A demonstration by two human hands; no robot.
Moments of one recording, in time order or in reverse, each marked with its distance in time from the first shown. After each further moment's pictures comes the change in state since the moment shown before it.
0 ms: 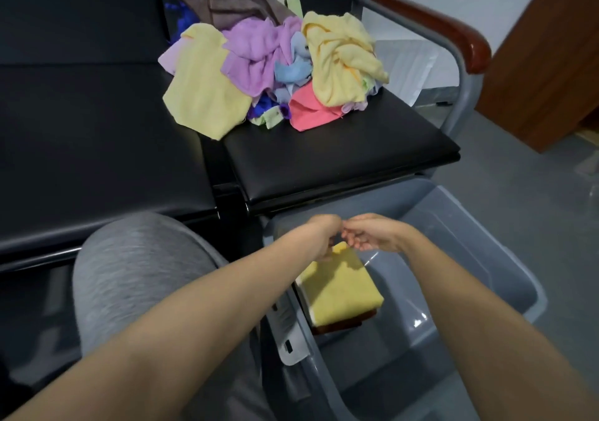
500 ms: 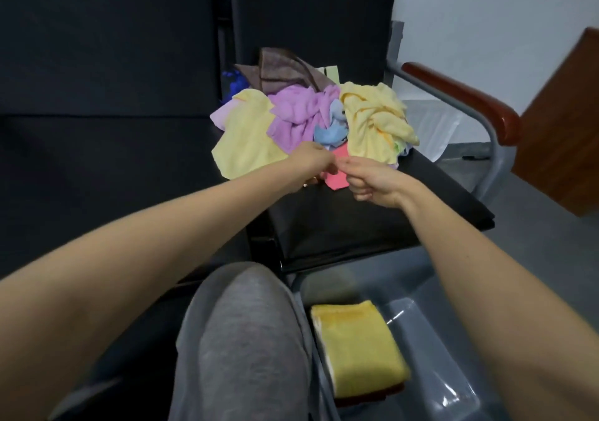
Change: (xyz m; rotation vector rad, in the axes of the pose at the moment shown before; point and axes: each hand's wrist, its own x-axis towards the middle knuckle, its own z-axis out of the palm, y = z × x) left_hand -0.050 0.137 -0.135 0.107 0.288 0.634; right_hand 0.000 -0.195 -0.001 0.049 -0.050 -0.481
